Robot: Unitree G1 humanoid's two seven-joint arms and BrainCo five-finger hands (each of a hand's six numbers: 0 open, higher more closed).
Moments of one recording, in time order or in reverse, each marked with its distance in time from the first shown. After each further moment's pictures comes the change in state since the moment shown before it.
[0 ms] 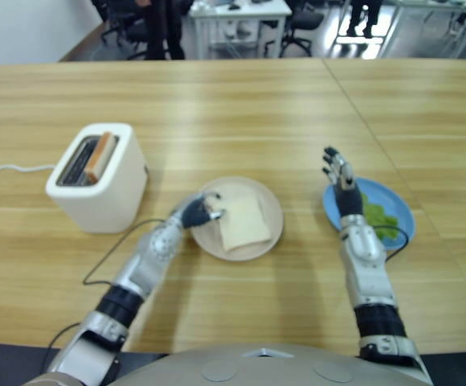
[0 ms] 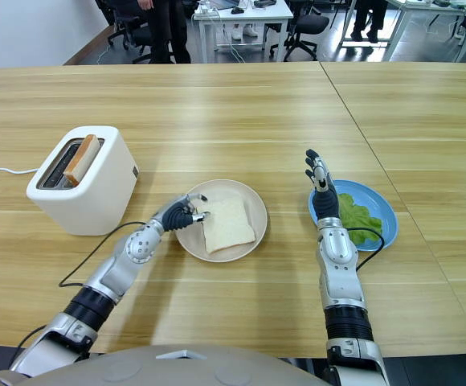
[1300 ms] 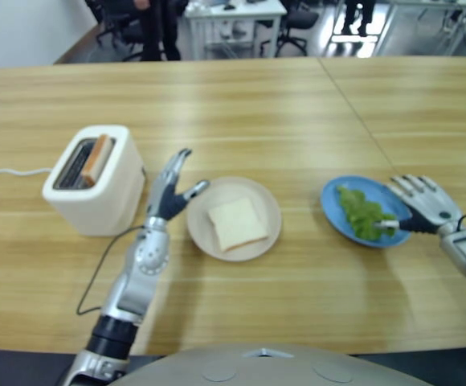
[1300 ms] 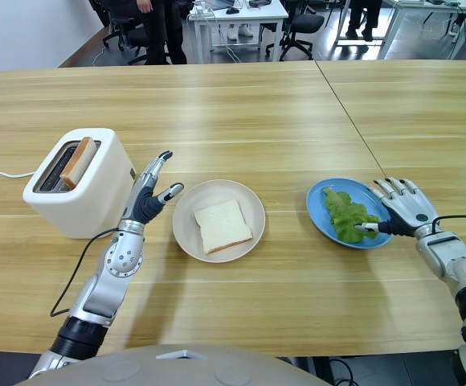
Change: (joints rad) left arm 0.198 -0.132 0.159 -0.252 -0.082 -0.051 0.216; right arm -0.157 -0.809 0.418 0.698 -1.115 -0.031 -0.608
